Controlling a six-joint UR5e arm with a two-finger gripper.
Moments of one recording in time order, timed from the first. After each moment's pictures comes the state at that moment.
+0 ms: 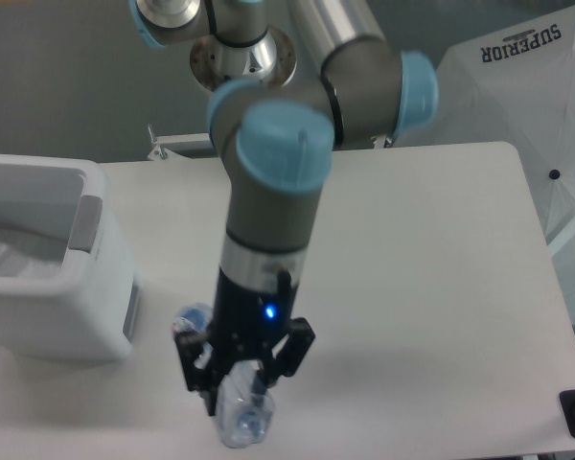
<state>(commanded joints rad) 2.31 -2.01 -1.04 -0.97 1.11 -0.07</state>
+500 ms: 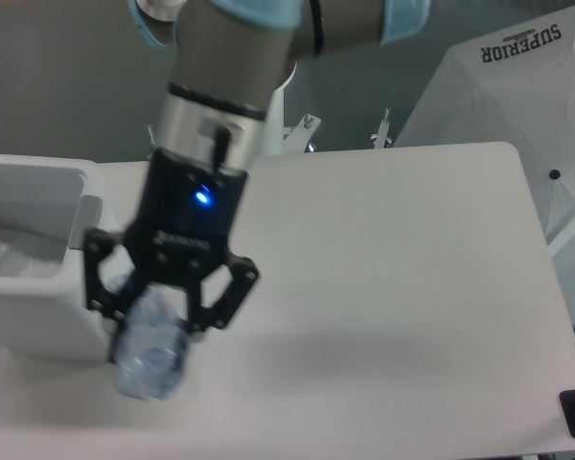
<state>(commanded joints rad) 2.23 -1.91 -1.05 -0.95 1.03 -0.04</state>
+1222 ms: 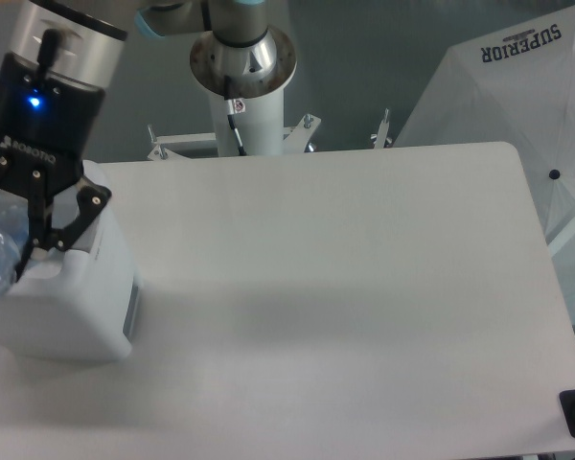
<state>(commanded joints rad) 2.13 -1.75 -1.32 -0.95 1.03 0.05</state>
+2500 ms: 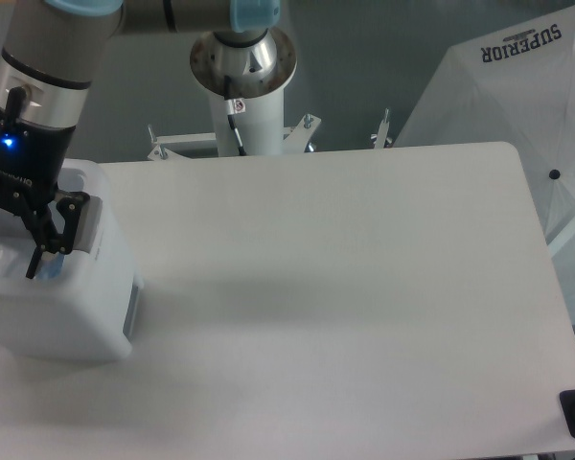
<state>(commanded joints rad) 2.11 -1.77 -1.39 -0.94 1.07 0.15</state>
